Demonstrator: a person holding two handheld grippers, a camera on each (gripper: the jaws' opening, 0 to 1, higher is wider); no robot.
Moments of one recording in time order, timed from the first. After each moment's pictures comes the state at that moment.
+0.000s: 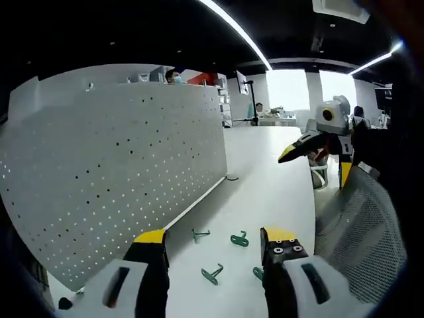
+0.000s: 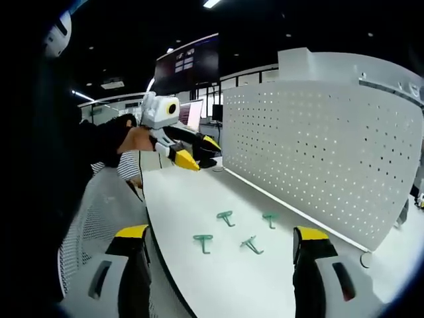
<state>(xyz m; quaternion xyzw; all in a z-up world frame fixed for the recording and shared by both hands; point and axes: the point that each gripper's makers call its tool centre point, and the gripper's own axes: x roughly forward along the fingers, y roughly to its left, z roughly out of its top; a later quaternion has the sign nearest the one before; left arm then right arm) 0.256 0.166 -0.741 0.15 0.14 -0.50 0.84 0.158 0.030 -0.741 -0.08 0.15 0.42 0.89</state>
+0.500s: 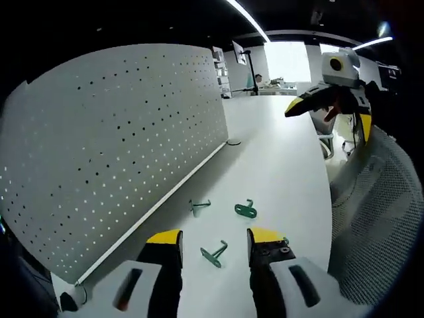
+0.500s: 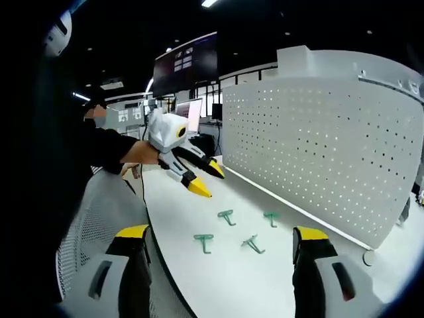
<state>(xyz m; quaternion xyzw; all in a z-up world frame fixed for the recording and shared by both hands) 0.266 0.161 -0.801 0.22 0.19 -0.48 0.83 0.160 0.032 -0.744 -0.07 0.16 0.42 0.89</state>
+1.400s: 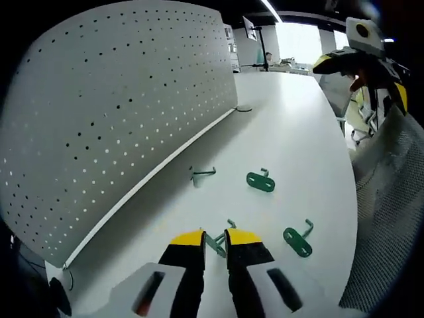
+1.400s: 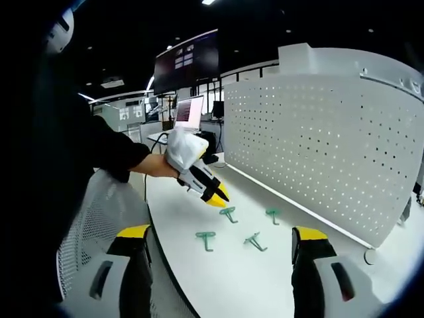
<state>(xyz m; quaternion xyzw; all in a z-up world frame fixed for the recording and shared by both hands) 0.287 0.159 -0.866 0.24 0.26 -0.44 0.82 0.159 0.034 -0.749 -0.08 0.17 0.42 0.89</state>
